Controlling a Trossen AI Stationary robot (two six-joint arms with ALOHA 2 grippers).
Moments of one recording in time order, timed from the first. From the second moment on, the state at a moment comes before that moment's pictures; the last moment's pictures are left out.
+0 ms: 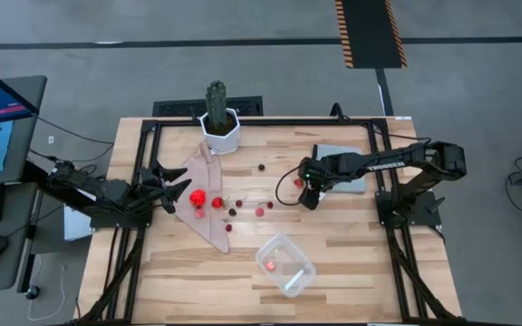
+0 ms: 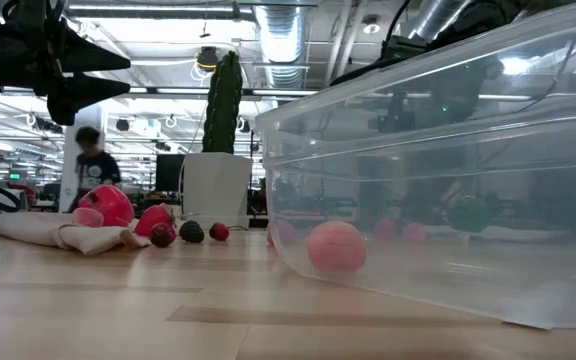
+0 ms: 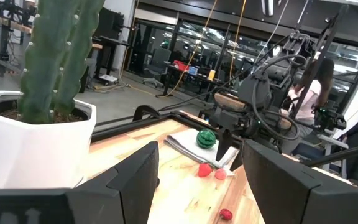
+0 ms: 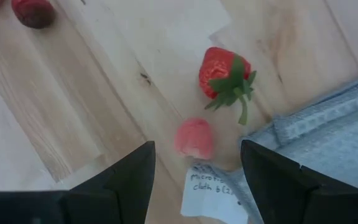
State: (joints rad) left arm -0.38 0.01 0.01 0.16 -0.83 -0.21; right arm -0.17 1.53 0.82 -0.54 0.02 0.34
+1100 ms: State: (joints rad) left arm -0.38 0.01 0.01 0.16 -0.84 -0.23; right arm -0.16 1.63 0.83 -0.43 -0.03 0.32
